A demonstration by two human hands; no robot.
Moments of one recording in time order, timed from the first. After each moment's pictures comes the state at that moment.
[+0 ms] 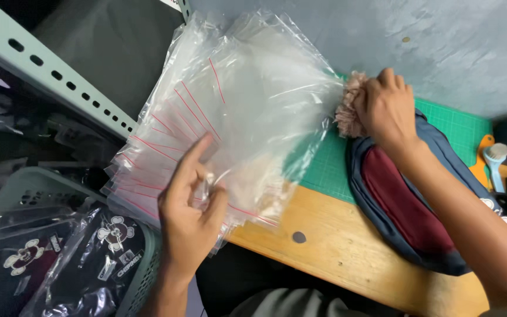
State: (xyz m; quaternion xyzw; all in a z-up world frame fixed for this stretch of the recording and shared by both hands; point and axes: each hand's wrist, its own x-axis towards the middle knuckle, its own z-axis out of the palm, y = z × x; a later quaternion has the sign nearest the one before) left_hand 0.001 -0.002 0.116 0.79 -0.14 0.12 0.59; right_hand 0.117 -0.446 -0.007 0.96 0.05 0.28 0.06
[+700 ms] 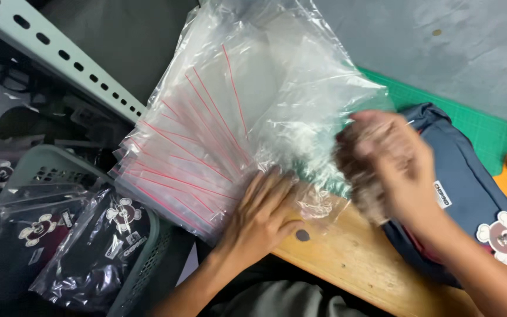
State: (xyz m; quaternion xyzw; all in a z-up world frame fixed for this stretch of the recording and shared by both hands) left_hand -0.018 -0.050 0.012 0.85 -0.44 0.15 0.26; right_hand -0.010 -0.316 0.126 0.82 0.00 0.11 -0.56
